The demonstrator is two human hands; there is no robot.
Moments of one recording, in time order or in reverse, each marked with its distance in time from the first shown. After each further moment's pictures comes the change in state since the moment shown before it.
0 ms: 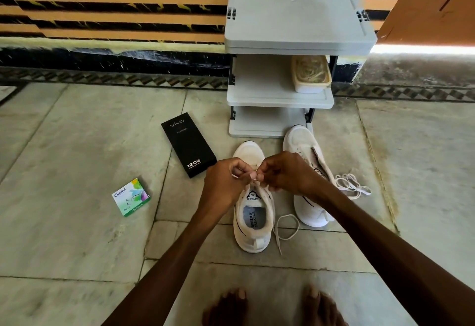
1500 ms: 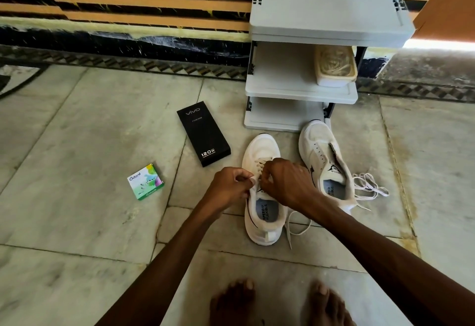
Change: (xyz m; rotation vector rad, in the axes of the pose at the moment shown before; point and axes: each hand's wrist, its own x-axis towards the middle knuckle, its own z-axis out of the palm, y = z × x) left_hand -0.001 -0.042 -0.003 -0.162 -0.156 -0.275; right_hand 0.012 0.010 0.053 -0.650 0.182 -0.072
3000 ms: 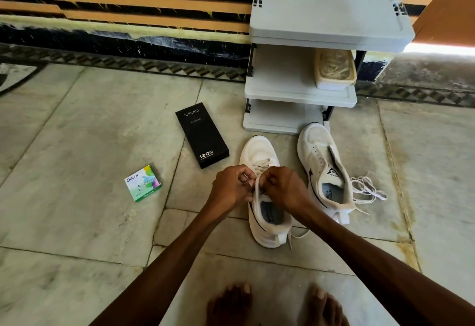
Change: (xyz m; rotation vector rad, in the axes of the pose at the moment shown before) left_hand 0.010 0.000 0.011 0.144 0.086 0.076; right_hand -0.003 0.005 0.018 0.469 -0.041 0.210
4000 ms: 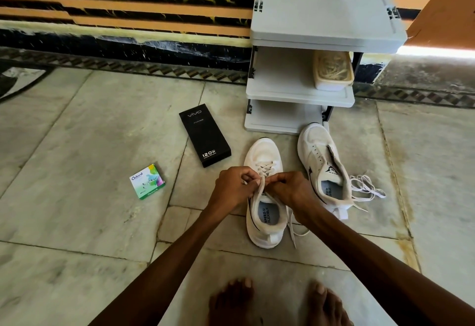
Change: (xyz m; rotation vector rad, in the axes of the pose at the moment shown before) left_hand -0.004 -0.011 0.002 0.101 0.046 0.177; right_hand -0.012 0.003 0.001 0.446 0.033 0.303
